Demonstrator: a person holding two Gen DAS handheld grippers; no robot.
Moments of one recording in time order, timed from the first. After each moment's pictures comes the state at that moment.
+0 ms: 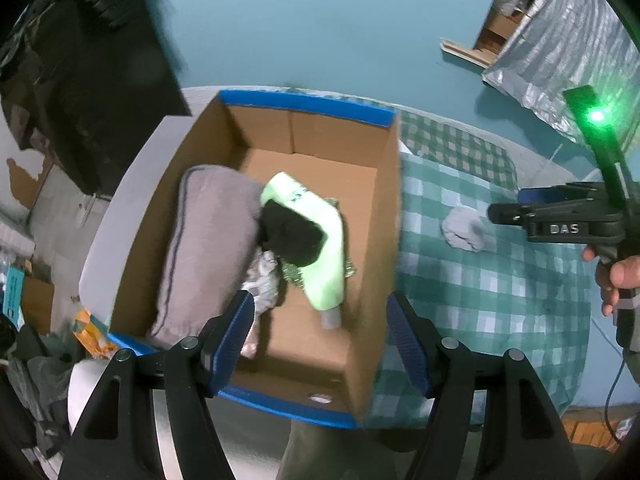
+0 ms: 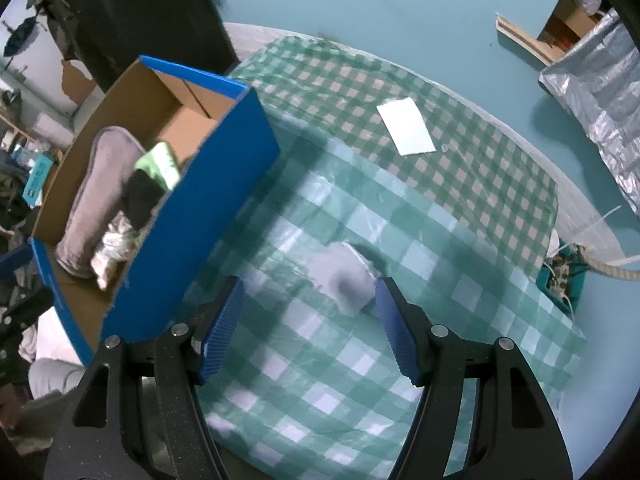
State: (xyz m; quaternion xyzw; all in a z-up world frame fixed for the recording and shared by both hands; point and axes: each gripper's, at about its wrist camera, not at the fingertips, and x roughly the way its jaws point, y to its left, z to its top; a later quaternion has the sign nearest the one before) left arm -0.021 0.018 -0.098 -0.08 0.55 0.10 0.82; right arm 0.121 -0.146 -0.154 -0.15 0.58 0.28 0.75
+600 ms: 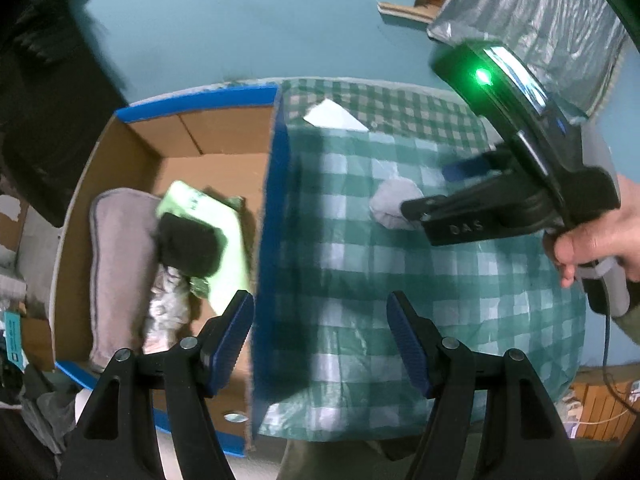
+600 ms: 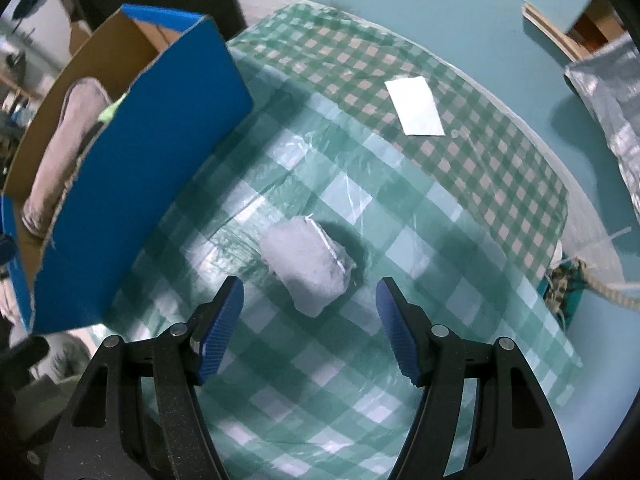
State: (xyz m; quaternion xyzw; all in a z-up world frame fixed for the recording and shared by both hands) left arm 0.017 -0.064 -0.128 -0.04 0.59 0.04 0.81; right arm 0.137 -0.158 -0.208 -0.21 0.60 0.31 0.71
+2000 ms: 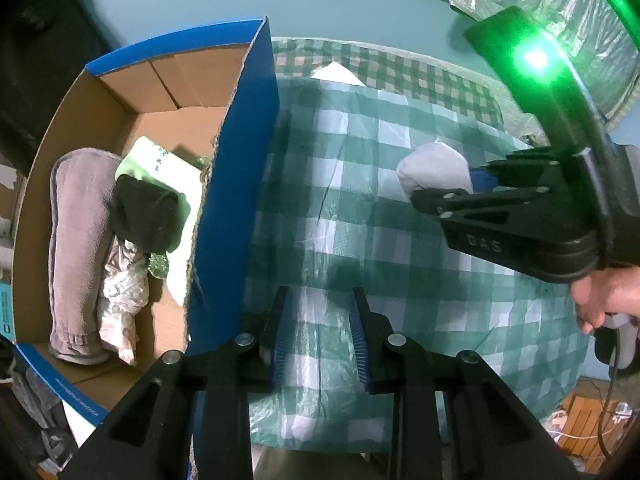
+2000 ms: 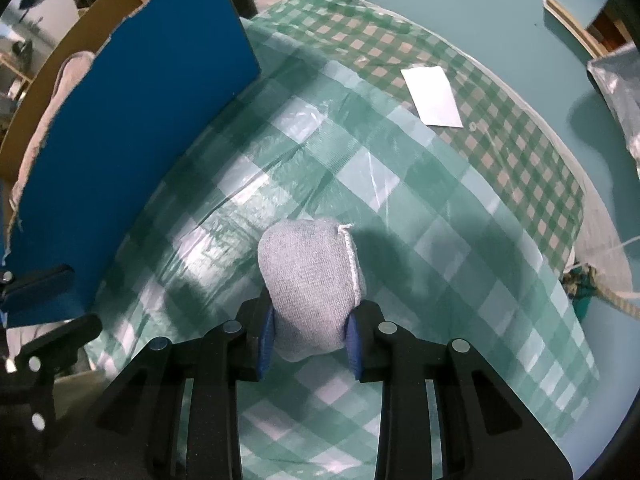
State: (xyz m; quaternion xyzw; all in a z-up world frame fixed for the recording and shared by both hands) left arm 0.037 -0.070 -0.174 -0.07 0.63 0.06 0.77; right arm 0.131 -0.157 -0.238 -0.20 0.61 0.31 0.70
